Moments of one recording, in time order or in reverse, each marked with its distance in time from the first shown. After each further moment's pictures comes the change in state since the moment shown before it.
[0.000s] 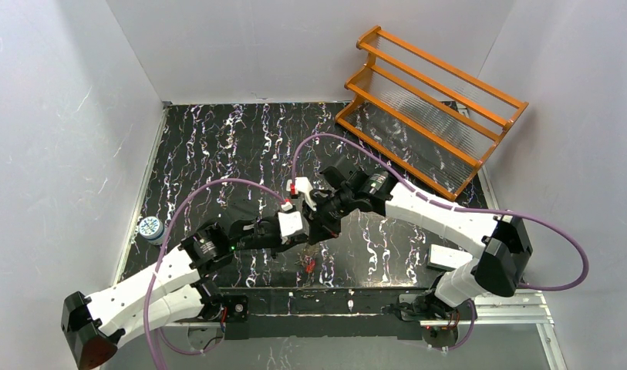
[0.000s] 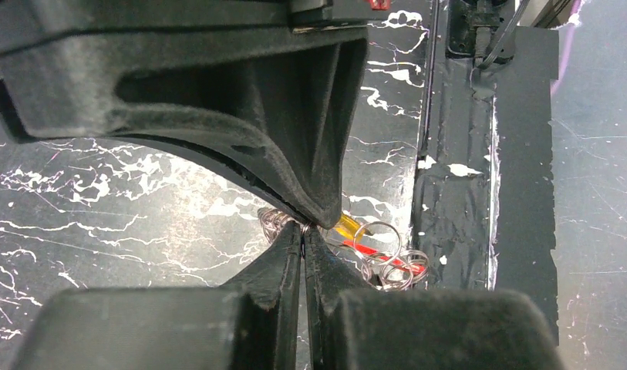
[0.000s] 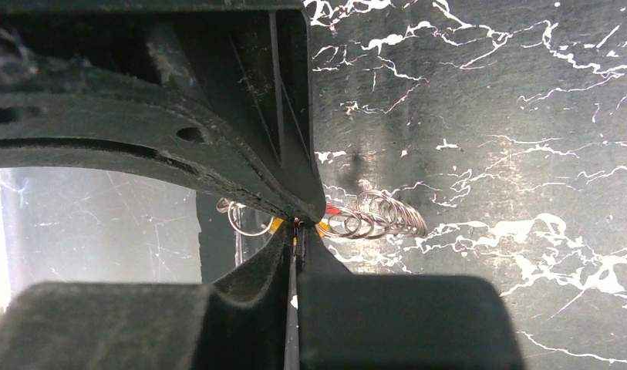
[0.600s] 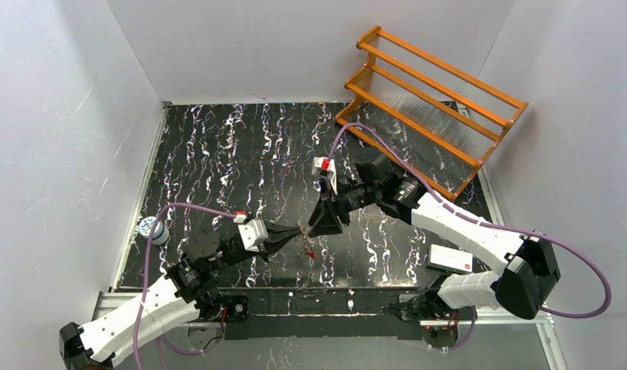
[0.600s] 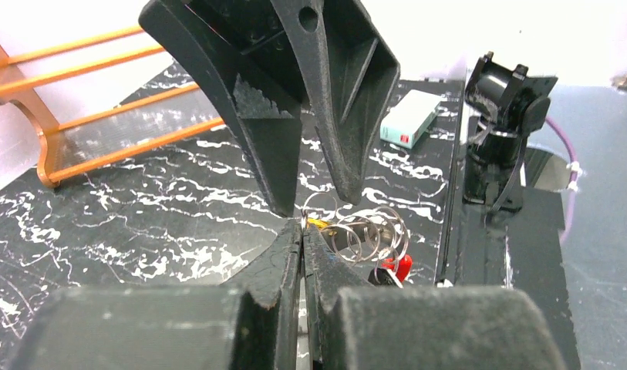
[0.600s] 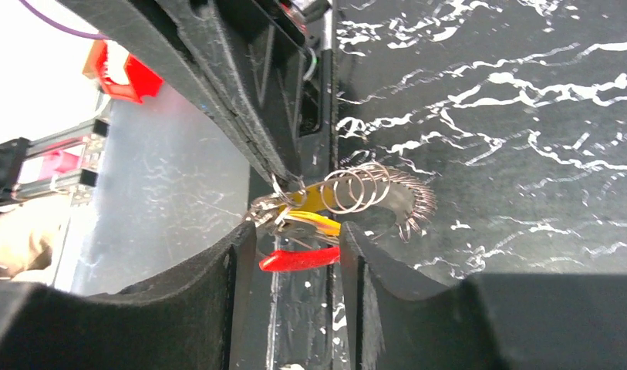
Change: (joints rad) left arm 0.000 -0.347 -0.281 0.422 -0.115 -0.184; right arm -0.145 -0.189 -0.233 0.447 -0.231 0.261
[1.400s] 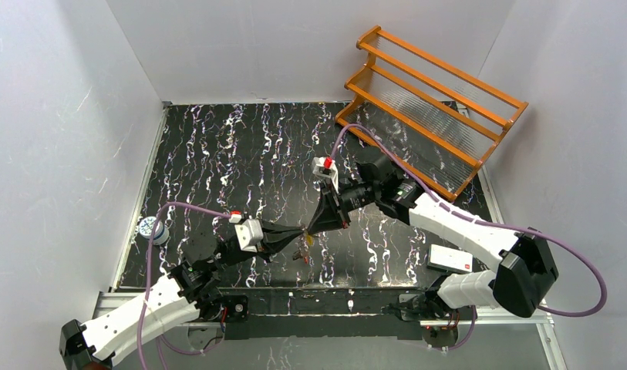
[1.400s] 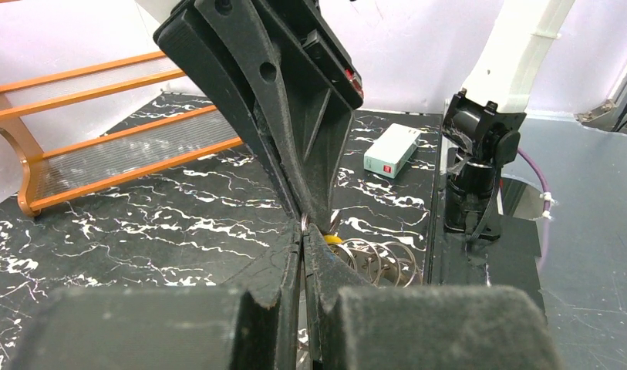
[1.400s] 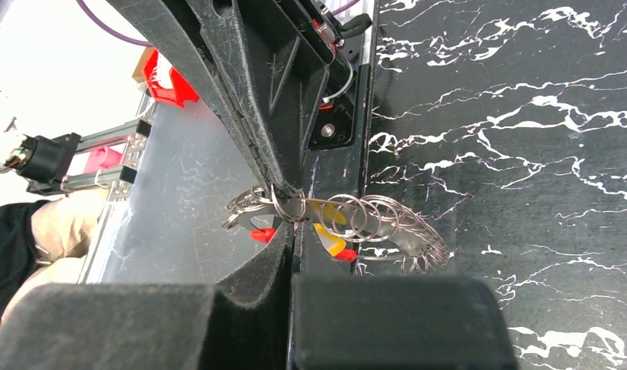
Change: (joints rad) left arm 0.000 -0.001 -0.057 0.191 0.024 -0.081; right arm -0.025 0.007 -0.050 0.144 -0.138 0.091
